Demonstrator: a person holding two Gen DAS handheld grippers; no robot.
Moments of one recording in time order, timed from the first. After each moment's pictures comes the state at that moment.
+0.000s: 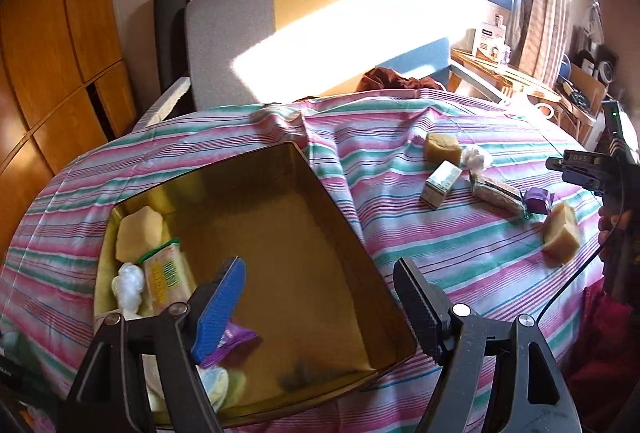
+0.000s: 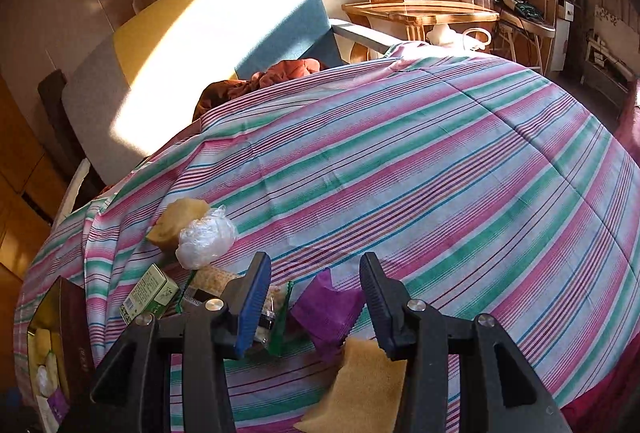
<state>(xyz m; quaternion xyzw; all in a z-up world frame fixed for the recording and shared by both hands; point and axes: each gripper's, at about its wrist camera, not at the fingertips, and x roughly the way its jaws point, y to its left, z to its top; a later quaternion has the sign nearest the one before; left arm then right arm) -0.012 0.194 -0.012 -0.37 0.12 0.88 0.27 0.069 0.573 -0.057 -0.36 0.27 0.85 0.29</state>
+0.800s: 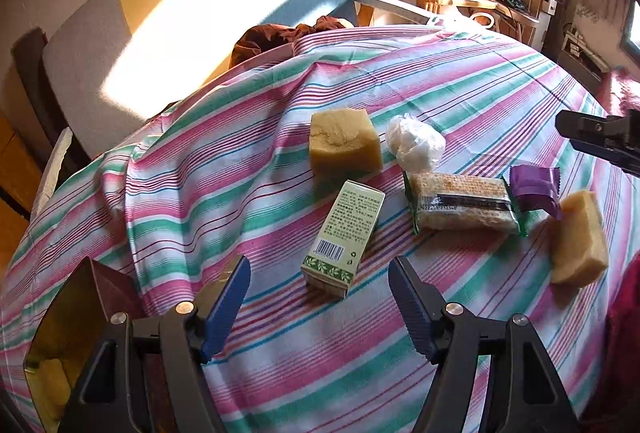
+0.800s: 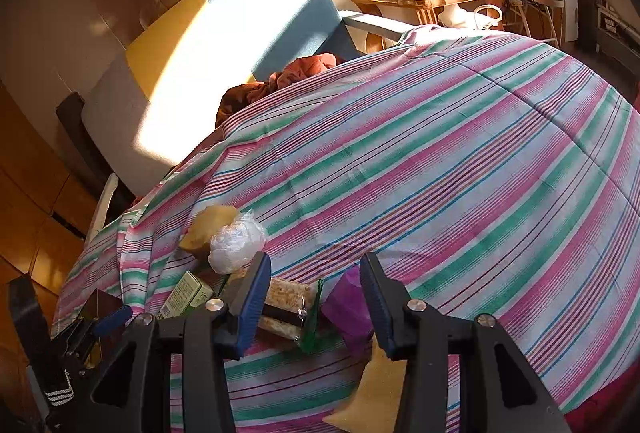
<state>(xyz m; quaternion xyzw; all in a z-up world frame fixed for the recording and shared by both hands) -0.079 0.399 -0.070 -0.40 0.26 0.79 0.38 0.075 0.581 -0.054 -0.34 0.33 0.85 0.25</state>
